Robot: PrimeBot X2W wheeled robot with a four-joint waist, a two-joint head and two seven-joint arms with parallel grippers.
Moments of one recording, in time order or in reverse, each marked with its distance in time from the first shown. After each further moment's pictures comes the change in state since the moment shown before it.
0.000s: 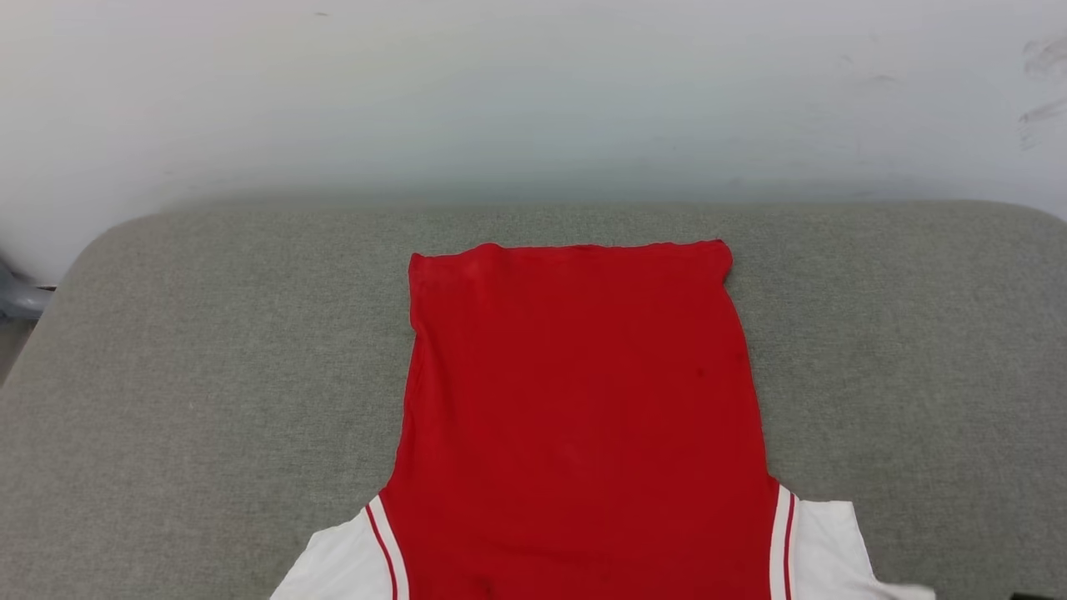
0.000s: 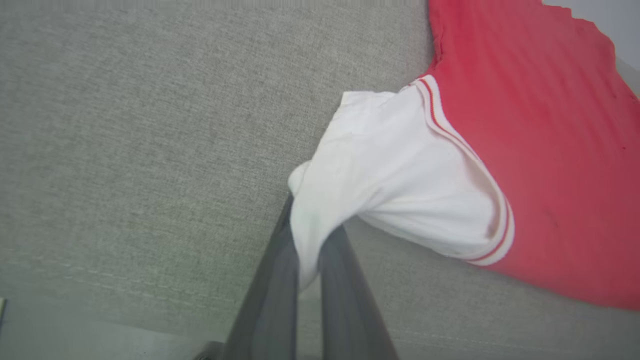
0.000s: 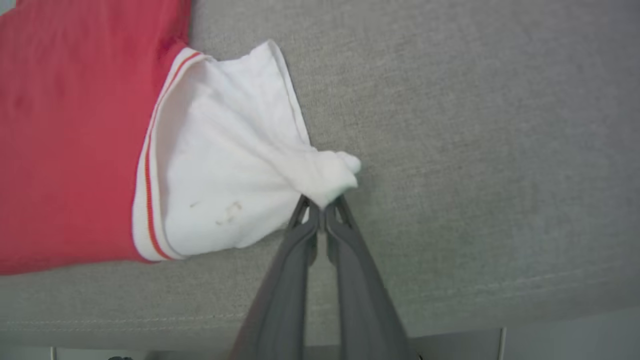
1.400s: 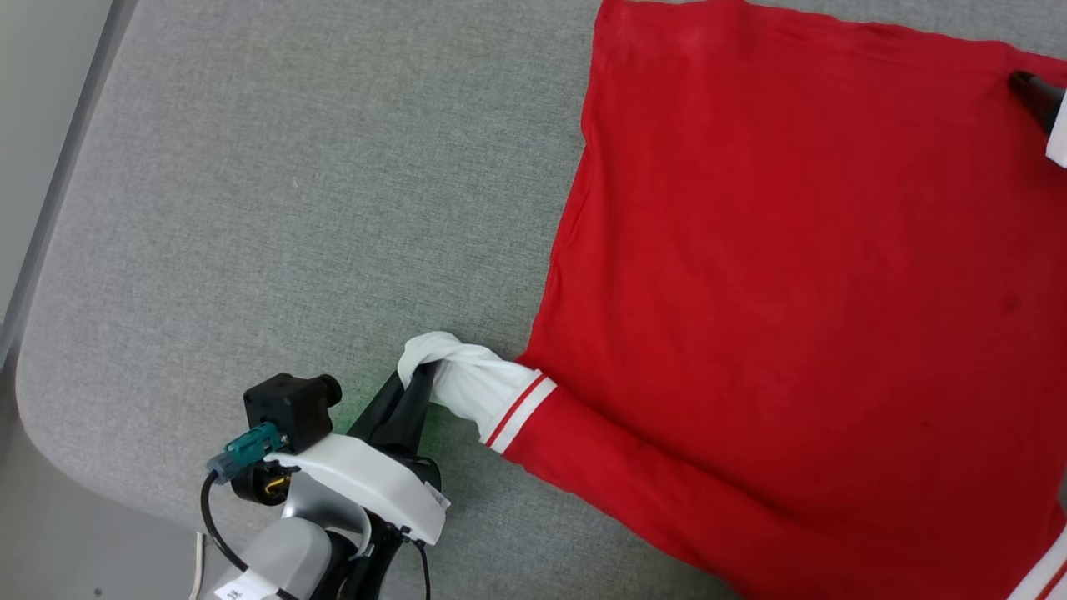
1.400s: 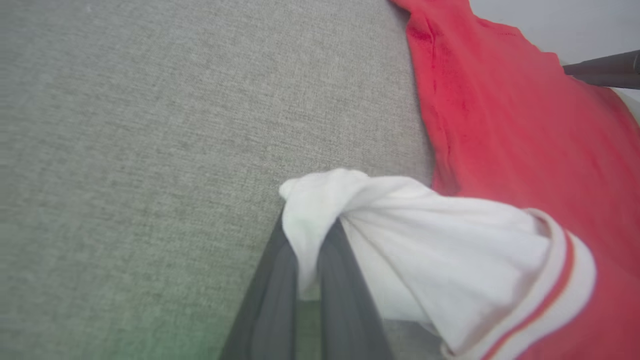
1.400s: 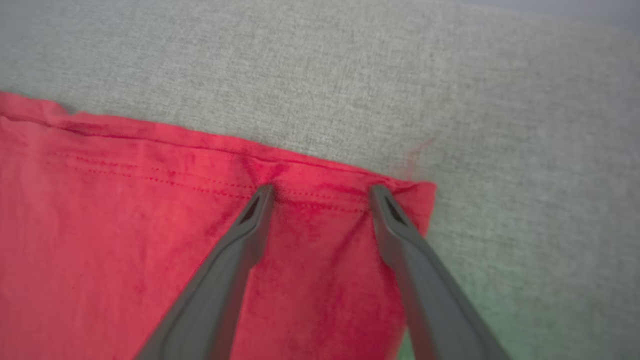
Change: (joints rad) left arm -0.501 -0.156 -0.150 0.016 0.176 -0.173 -0.120; right arm -1.365 -0.331 0.221 0.798 -0.024 0.000 0.340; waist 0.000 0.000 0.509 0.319
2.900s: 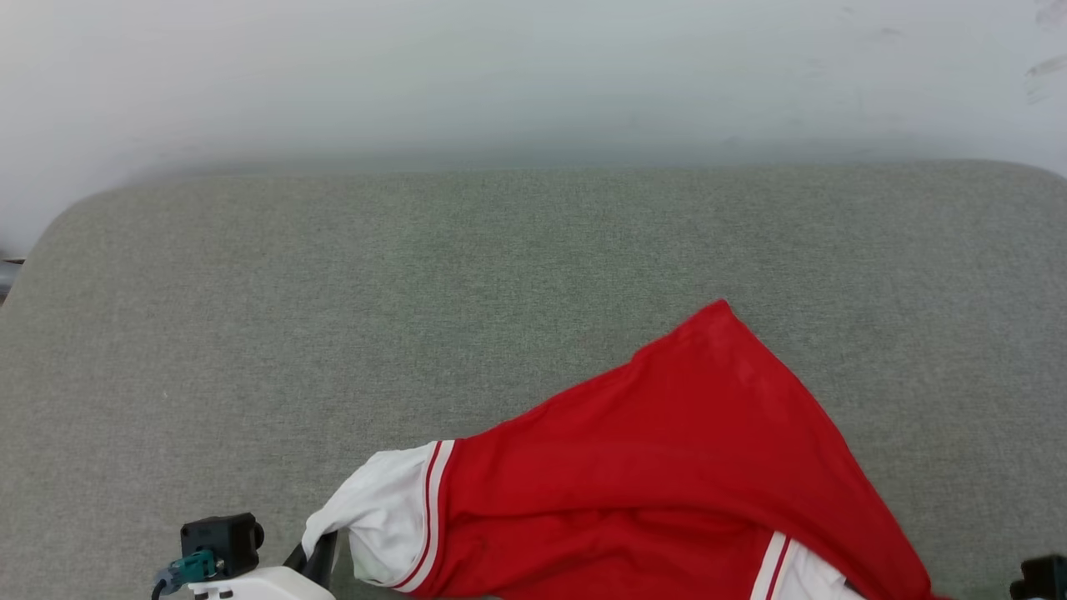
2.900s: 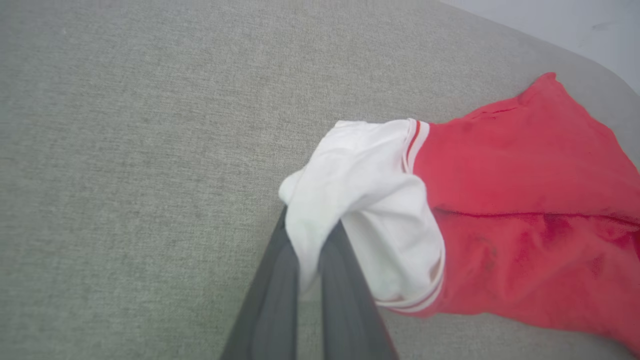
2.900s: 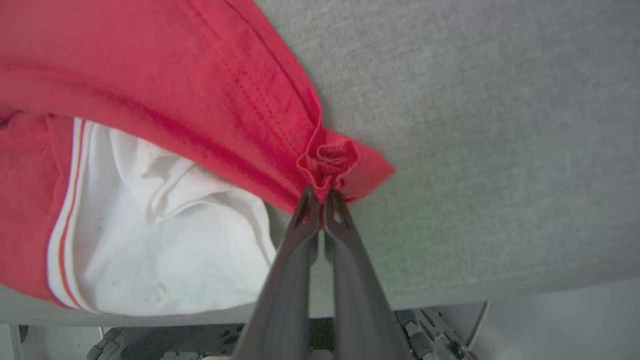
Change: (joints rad) left arm 0.290 0.148 0.037 -0.042 -0.072 0.180 0.136; right arm 1.212 0.285 -0.294 -0.724 0.104 0.001 -0.029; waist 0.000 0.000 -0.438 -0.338
